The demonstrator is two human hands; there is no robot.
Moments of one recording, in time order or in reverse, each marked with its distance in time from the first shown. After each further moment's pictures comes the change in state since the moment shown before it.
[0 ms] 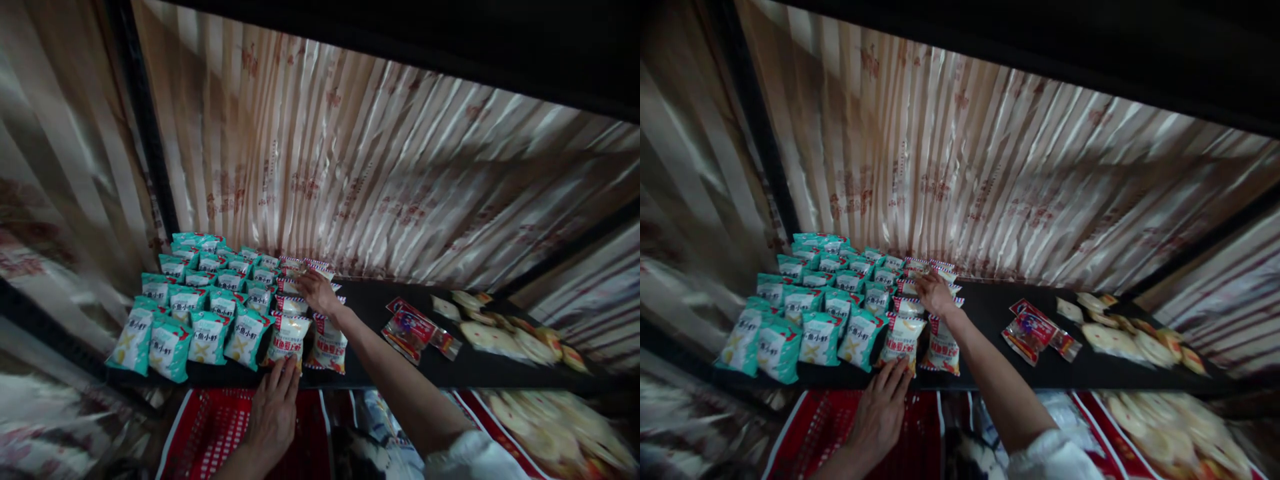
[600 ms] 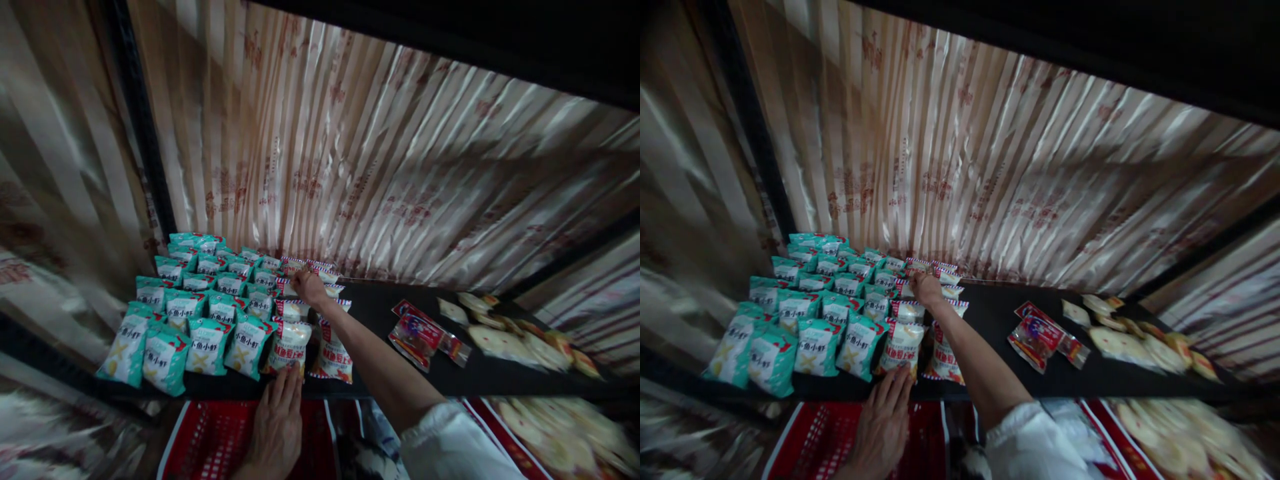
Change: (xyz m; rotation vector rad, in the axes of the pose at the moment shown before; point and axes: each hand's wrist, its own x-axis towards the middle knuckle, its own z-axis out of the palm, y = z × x) left_hand -0.002 0.001 0.015 0.052 0.058 -0.062; right_hand 0.044 -0.024 0.013 -0.124 -0.144 0.256
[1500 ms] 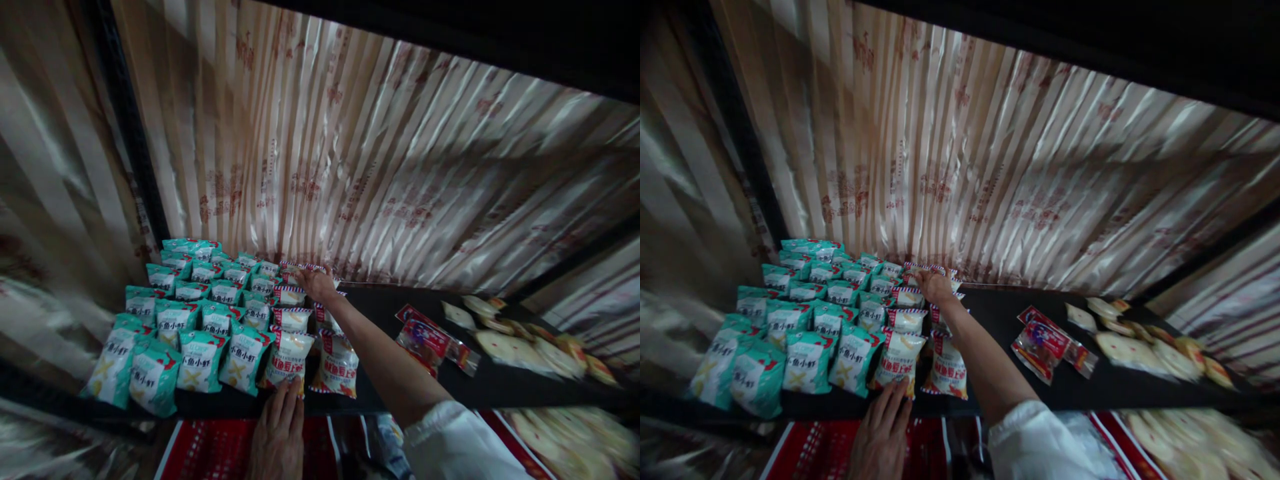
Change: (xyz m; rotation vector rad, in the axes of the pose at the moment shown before) left_hand 0.011 -0.002 0.001 -0.045 0.207 0.050; right_hand 0.019 0.032 -0.006 -0.104 0.004 -0.051
